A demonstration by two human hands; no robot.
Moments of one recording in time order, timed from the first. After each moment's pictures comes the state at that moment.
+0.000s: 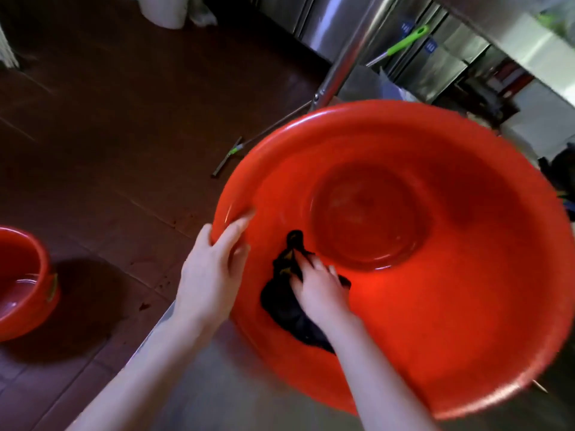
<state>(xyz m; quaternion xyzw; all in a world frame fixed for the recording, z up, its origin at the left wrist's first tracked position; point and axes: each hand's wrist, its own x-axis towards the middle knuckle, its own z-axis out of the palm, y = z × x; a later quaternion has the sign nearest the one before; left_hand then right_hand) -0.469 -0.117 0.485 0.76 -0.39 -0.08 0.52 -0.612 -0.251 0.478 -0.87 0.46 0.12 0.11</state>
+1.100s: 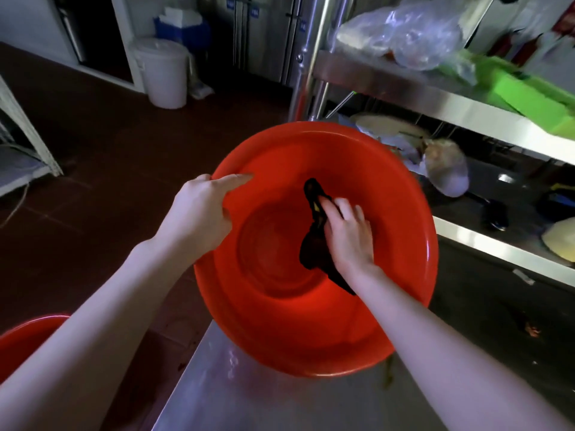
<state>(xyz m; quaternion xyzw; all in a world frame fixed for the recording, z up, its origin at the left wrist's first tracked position) -0.391 -0.195 0.674 0.79 -0.52 -0.02 0.32 -0.588 -0.363 0.604 -0.88 0.42 -0.23 -0.03</state>
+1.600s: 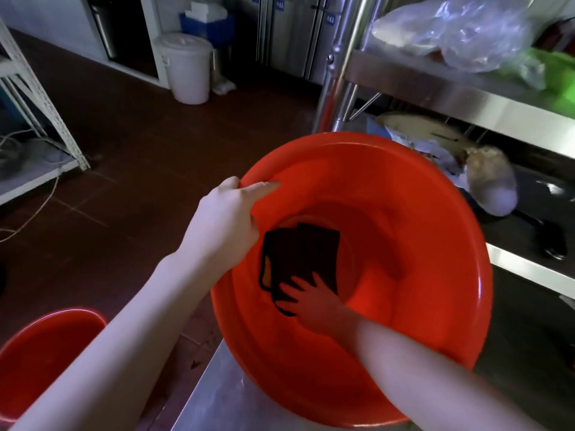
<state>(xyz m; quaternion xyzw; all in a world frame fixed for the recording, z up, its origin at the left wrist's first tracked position) -0.388 -0.218 0.676 0.79 -0.52 0.01 0.32 -0.552 -0.355 0.475 -0.96 0.10 0.26 -0.08</state>
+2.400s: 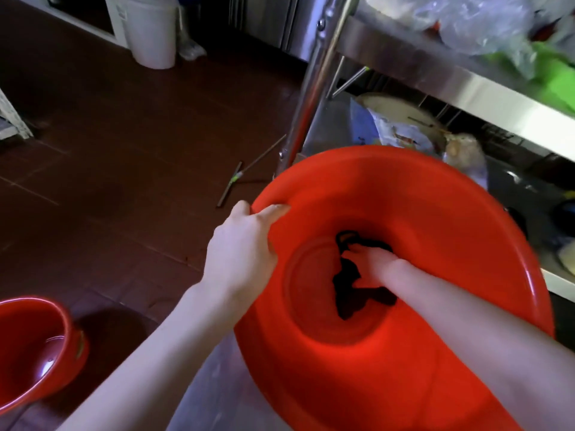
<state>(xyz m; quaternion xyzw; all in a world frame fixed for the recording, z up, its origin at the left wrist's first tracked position) -0.435 -0.234 0.636 0.80 -0.49 -0.06 0.34 -0.624 -0.459 0.552 -0.87 0.30 0.38 -0.05</state>
